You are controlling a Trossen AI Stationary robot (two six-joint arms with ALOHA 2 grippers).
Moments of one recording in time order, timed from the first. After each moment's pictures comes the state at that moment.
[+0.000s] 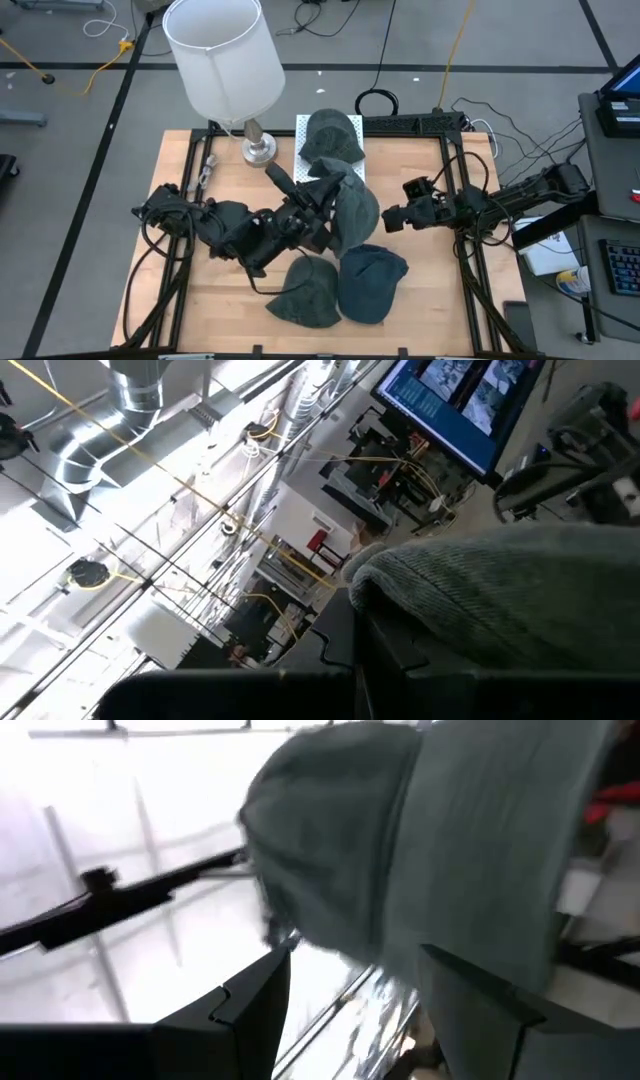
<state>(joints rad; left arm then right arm) -0.47 1.90 2.20 0.20 -1.13 1.34 0.21 1.09 0.43 1.33 -0.06 1.43</state>
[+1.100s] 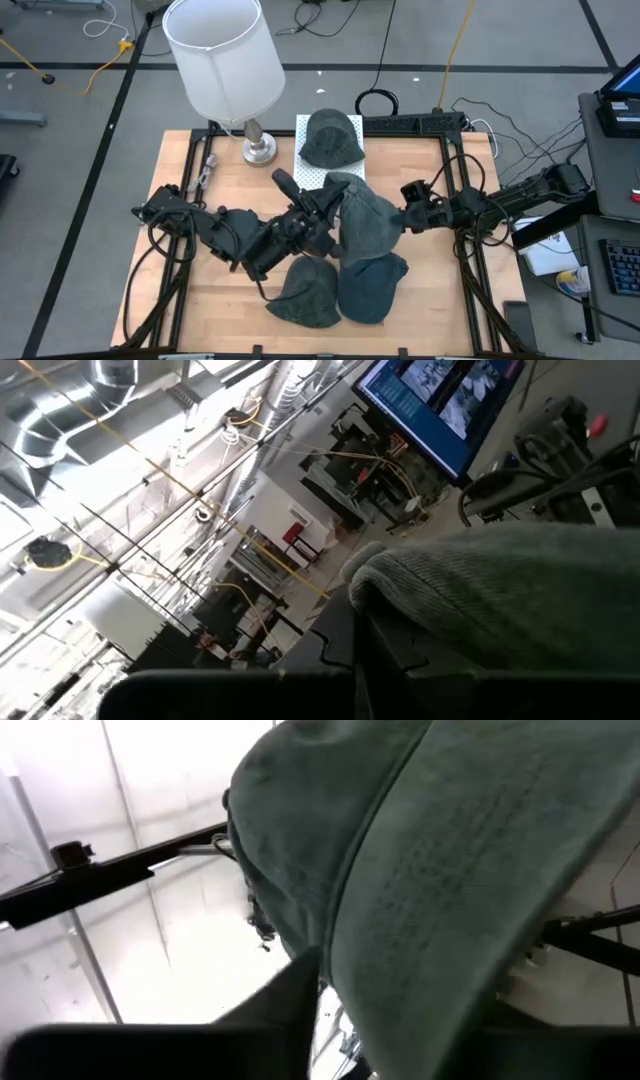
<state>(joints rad) -0.47 1.91 2.20 0.07 -1.13 1.14 0.21 1.09 0.44 1.28 -0.08 1.41</state>
